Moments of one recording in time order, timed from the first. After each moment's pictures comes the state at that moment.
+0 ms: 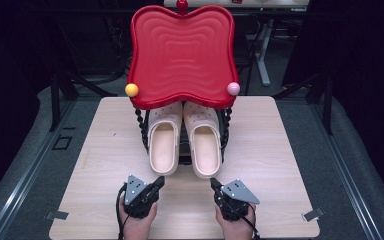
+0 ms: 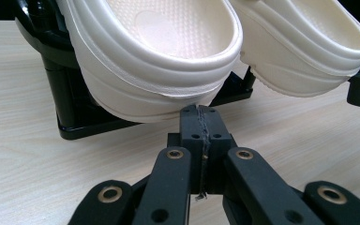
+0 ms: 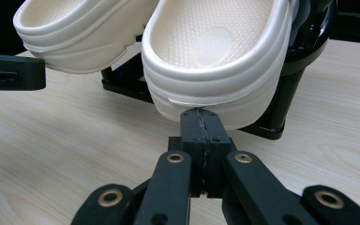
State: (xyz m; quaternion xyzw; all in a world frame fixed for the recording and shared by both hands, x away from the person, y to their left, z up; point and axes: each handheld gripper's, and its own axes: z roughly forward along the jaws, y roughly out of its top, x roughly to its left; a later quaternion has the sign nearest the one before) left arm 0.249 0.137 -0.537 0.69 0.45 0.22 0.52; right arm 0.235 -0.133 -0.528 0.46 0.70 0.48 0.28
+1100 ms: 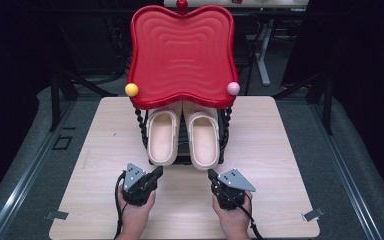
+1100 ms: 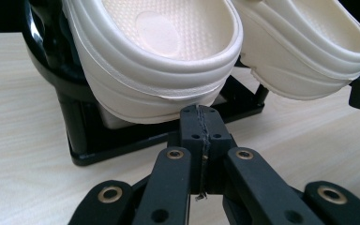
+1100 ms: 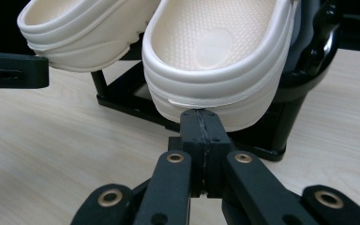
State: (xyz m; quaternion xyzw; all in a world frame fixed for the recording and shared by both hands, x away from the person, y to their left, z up) left arm 0.280 0.141 -0.521 0.69 0.45 0.23 0.51; right arm 0.260 -0.125 -0.517 0.46 0.70 0.48 0.28
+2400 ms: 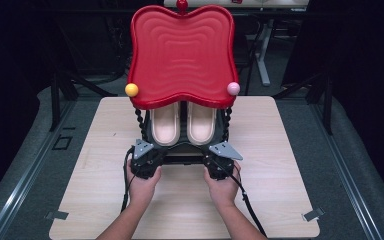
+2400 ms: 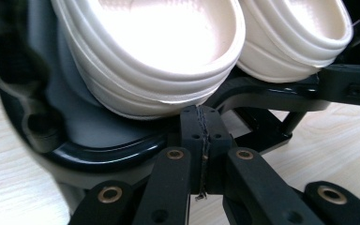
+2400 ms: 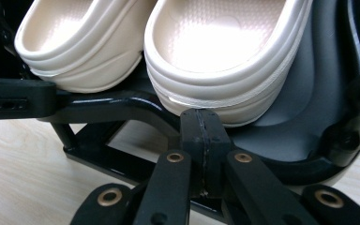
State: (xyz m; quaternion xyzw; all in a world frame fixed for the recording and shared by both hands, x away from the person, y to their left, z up) left arm 0.343 0.126 -0.510 0.71 0.45 0.22 0.50; right arm 0.334 -0.106 -0.512 0.47 0.68 0.49 0.29
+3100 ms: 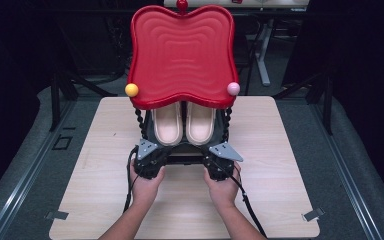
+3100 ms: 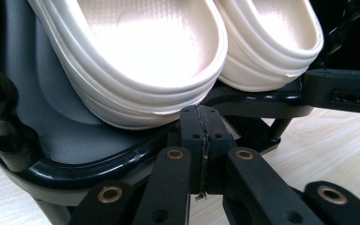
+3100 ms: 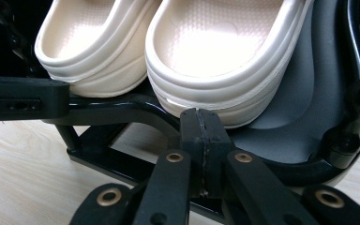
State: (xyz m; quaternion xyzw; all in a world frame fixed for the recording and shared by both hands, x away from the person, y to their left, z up) left arm 0.339 0.119 -0.504 0.71 0.44 0.23 0.51; right arm 0.331 -0.107 -0.509 0.47 0.67 0.50 0.29
